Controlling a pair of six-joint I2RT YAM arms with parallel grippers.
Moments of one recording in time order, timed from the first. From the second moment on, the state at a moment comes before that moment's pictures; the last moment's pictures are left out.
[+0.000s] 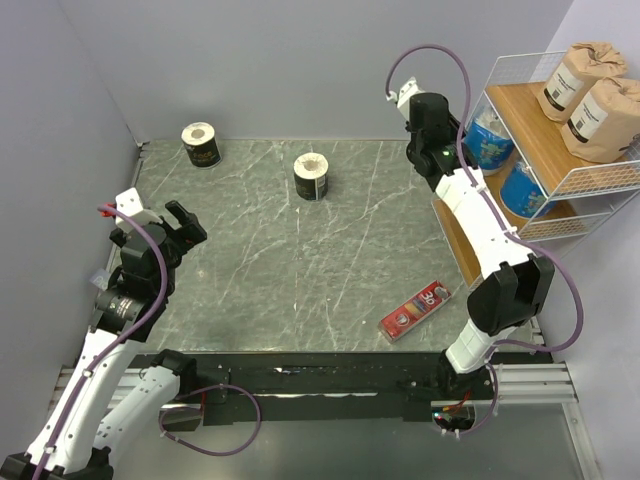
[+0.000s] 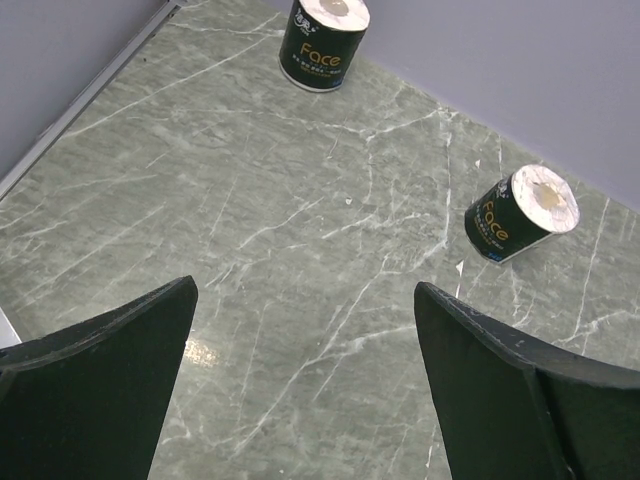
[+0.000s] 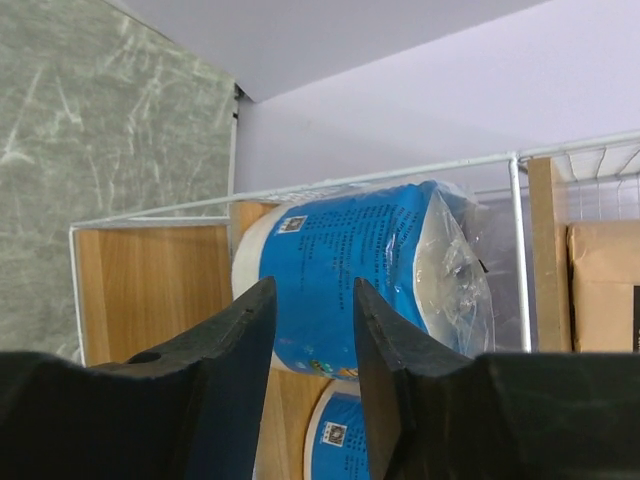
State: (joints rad) left arm -0.32 0.66 0.87 -0.48 -0.54 -0.51; right arm 0.30 1.66 1.75 -0.47 0.74 -0.75
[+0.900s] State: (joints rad) left arm -0.32 0.67 0.87 -0.48 -0.54 -0.51; right arm 0.18 1.73 1.76 -0.49 0.76 -0.68
